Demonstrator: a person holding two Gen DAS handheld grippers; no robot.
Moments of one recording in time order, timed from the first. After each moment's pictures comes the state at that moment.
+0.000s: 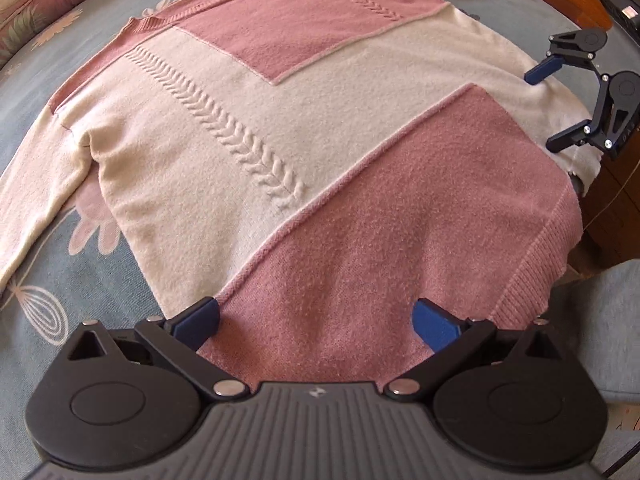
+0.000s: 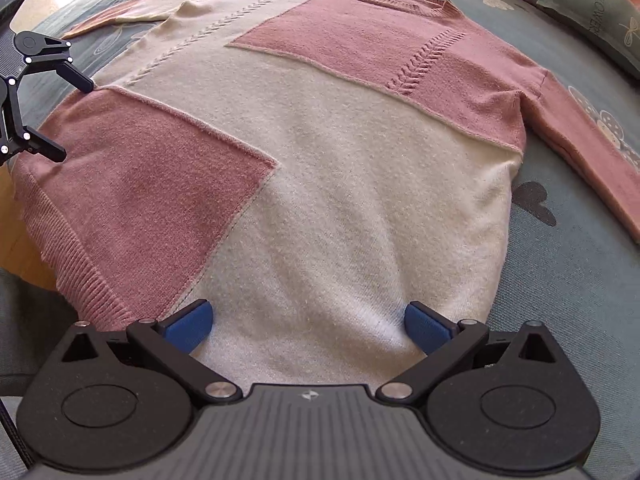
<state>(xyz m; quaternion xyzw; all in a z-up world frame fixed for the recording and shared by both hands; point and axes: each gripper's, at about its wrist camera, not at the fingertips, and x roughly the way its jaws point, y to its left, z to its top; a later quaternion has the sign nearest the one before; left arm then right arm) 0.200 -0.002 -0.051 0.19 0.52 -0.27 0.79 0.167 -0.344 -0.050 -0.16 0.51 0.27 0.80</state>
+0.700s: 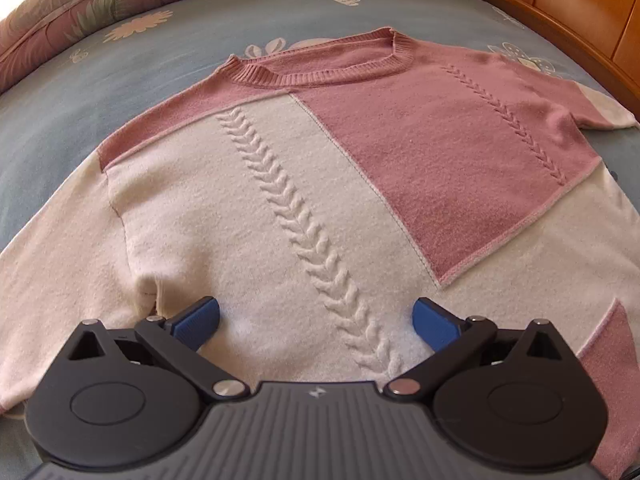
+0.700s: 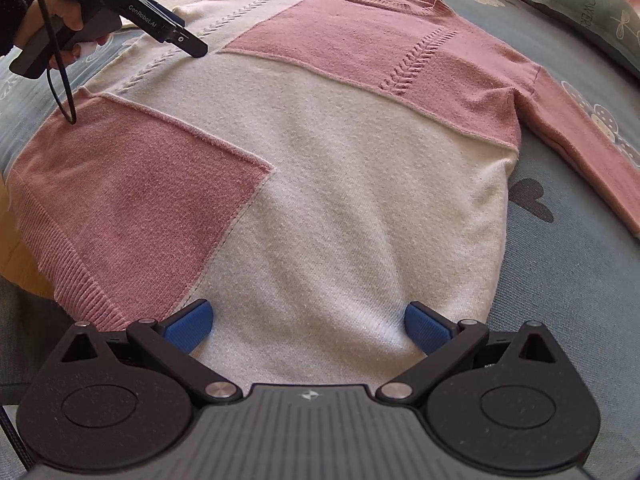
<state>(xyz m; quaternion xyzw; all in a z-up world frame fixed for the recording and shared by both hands) 0.324 -0.007 -0.060 0.09 0.49 -0.17 0.85 0.167 -0.345 -0.050 -0.15 0.51 0.26 0.80</state>
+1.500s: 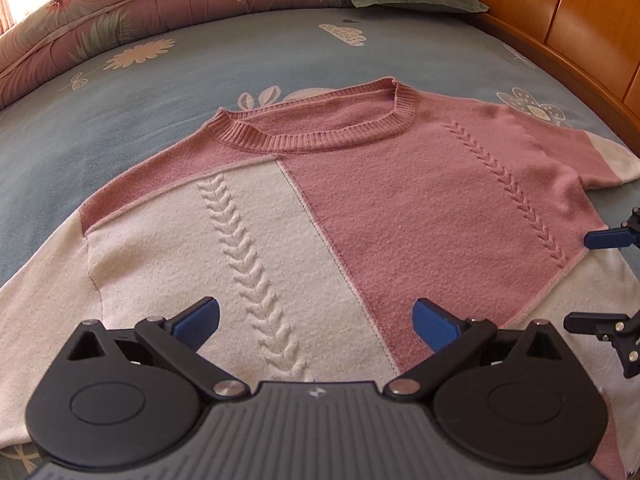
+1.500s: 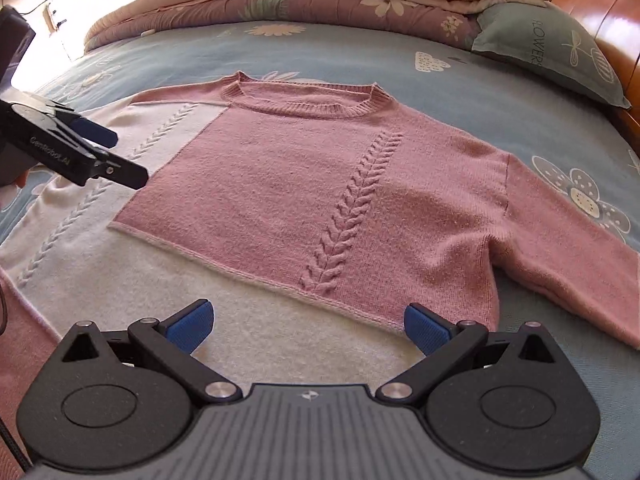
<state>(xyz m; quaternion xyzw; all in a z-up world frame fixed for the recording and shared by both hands) 0.360 -0.042 -0.050 0.07 0.47 -0.15 0.87 0.285 -0.319 -0.050 -0.08 0.43 0.19 0.88</state>
